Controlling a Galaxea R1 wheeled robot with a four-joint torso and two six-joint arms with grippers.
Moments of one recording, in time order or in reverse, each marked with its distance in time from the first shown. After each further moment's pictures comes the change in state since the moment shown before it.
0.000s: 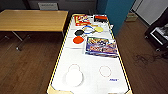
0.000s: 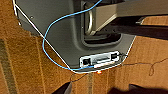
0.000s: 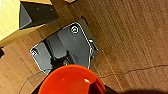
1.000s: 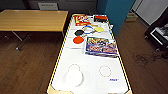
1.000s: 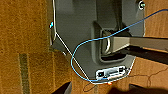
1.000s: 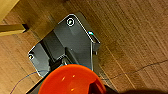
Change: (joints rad) left arm -0.024 -0.492 0.531 -0.007 -0.095 -0.013; right arm -0.464 0.259 -0.099 -0.013 0.572 -0.066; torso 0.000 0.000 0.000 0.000
